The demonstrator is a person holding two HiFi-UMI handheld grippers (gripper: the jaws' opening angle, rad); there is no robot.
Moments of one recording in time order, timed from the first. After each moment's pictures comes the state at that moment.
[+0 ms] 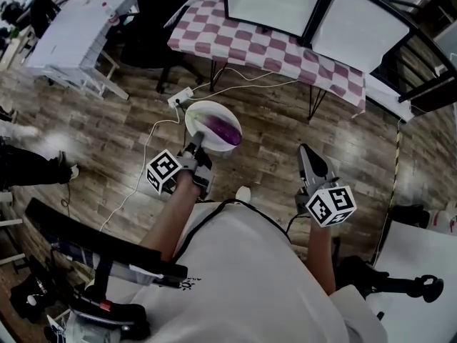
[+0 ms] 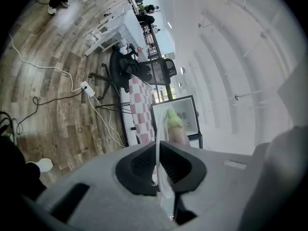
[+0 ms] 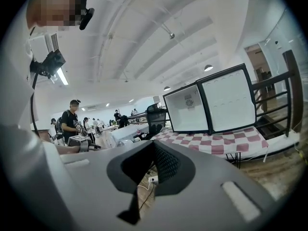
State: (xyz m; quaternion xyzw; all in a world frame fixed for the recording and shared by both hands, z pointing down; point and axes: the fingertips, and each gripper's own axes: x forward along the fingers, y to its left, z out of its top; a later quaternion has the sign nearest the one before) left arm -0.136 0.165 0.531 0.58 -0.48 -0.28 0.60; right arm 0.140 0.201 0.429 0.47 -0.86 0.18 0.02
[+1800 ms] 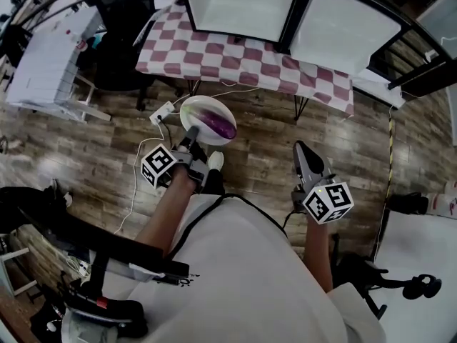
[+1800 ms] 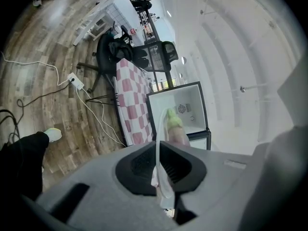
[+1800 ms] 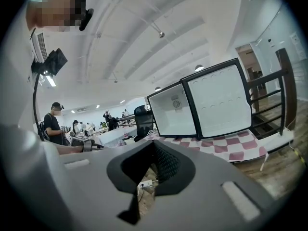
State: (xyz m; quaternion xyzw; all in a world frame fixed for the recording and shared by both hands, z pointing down) left arm -0.073 0.000 0.547 0.59 -0.45 -0.24 0.62; right arm 0.198 0.073 0.442 0.52 -0.83 0.20 0.01
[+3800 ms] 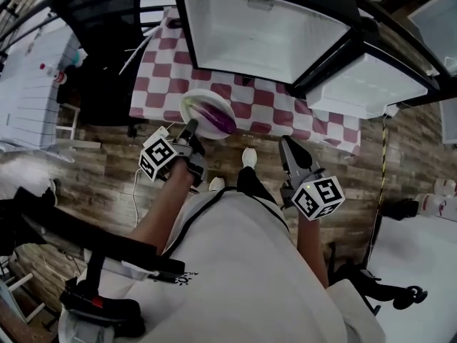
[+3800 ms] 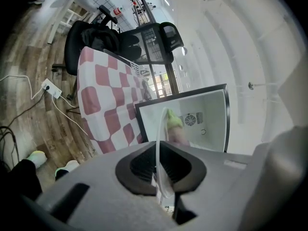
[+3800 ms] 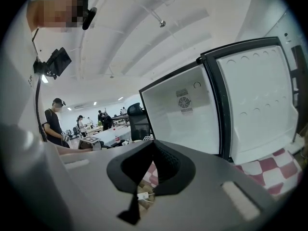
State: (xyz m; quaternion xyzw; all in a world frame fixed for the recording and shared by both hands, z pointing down) left arm -0.124 -0.300 0.560 0.61 -0.42 -0.21 0.63; right arm 0.095 -0.212 0.433 0.52 -0.83 0.20 0.03
